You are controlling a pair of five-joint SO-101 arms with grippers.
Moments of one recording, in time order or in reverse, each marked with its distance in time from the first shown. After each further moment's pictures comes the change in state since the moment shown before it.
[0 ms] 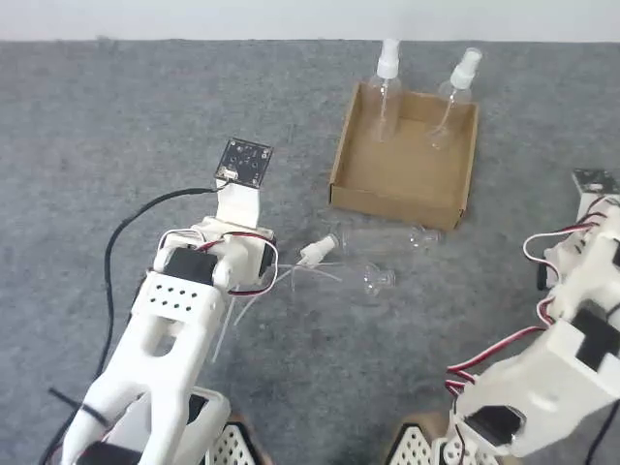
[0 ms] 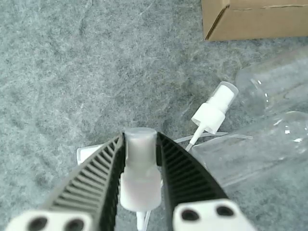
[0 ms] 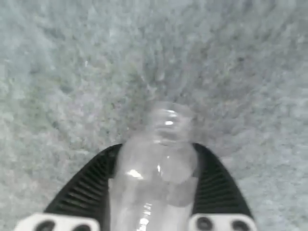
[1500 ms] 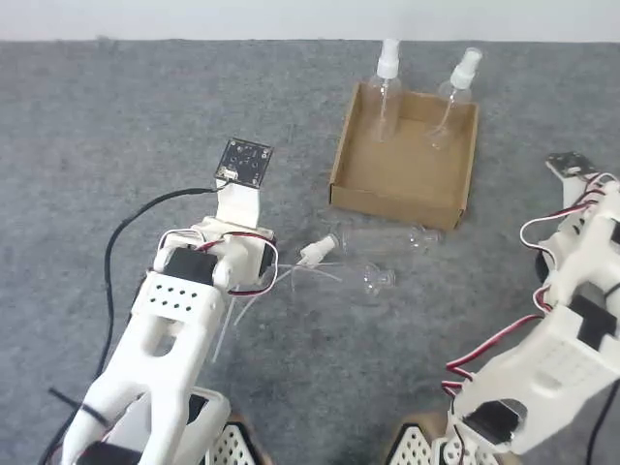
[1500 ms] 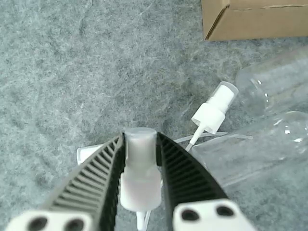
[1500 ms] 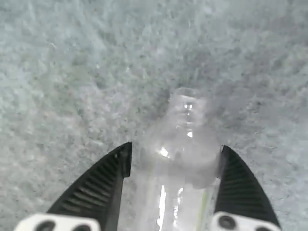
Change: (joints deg) left arm 0.0 0.0 0.0 0.0 0.0; right arm -3.2 6.1 -10.4 10.5 12.7
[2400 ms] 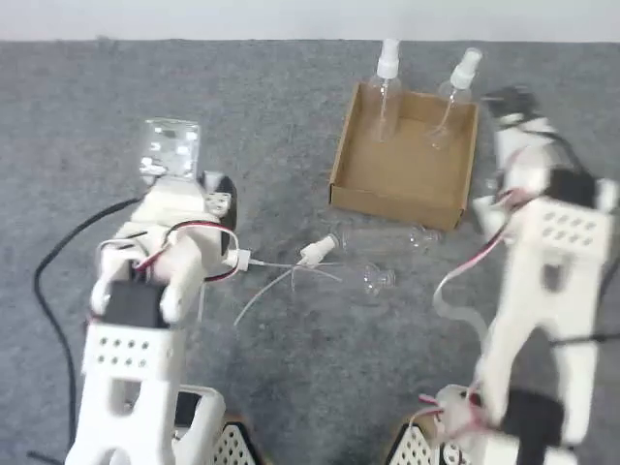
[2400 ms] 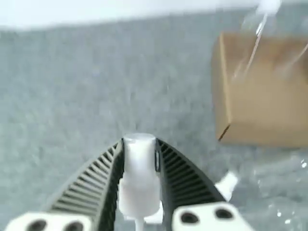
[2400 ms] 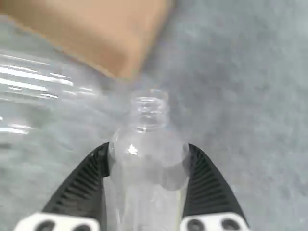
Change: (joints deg) left arm -7.6 -18.8 -7.1 3.1 0.0; right arm -25.0 -41.5 13.7 5.6 -18.1
